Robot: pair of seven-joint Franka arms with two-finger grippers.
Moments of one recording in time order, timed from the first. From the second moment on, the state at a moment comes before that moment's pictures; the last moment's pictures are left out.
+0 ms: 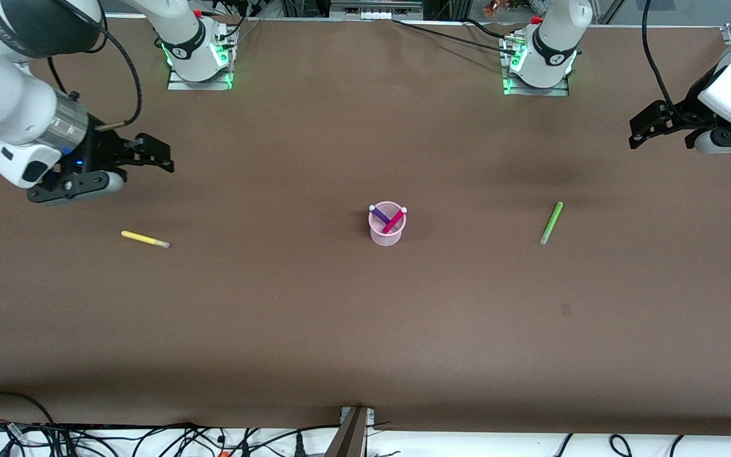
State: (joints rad) left arm -0.01 -0.09 -0.05 -1.70 0.01 1.58 -0.08; right arm 0.35 0.09 -0.20 -1.64 0.16 1.67 -0.05
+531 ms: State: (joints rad) left arm -0.01 -0.06 -0.05 -1.66 0.01 1.58 -0.08; right arm 0.33 0.08 -0.20 -1.64 0.07 1.68 -0.08
